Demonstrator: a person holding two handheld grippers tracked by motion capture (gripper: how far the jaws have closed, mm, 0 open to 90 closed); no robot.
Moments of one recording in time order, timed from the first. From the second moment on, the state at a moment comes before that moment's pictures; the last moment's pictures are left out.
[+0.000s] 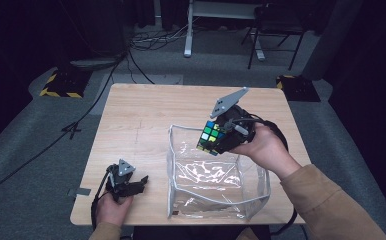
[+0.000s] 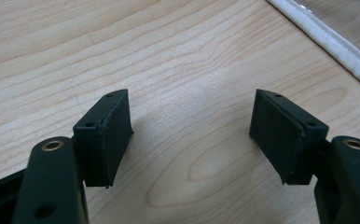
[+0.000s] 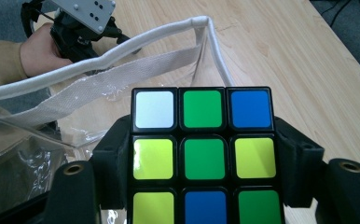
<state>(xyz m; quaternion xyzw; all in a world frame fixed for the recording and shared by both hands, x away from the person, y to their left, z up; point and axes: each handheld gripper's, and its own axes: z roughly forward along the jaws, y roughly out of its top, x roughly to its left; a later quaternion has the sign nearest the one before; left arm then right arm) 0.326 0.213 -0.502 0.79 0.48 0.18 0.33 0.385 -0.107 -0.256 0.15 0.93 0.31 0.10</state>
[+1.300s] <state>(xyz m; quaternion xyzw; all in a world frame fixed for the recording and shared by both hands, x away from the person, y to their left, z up) 0.326 0.212 -0.502 0.79 0.48 0.18 0.33 0.406 -0.032 -0.350 0.13 0.97 0.19 0.04</state>
